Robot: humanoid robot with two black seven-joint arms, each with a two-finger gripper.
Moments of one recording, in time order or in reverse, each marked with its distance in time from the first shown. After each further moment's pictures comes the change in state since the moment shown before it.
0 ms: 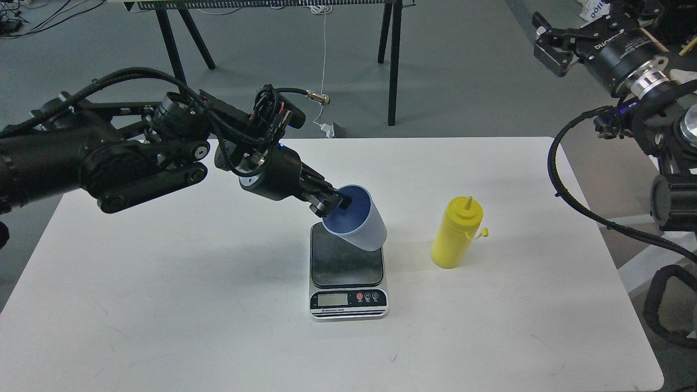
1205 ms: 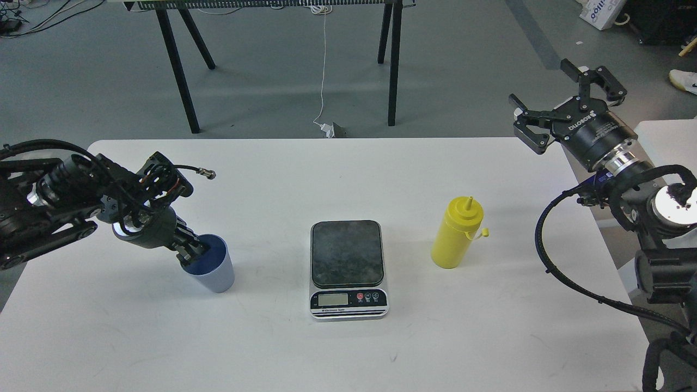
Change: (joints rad) left arm 0.175 0.290 0.121 0.063 0.338 0.000 -0.001; right arm -0.280 0.026 -0.031 0.126 0.000 0.150 0.000
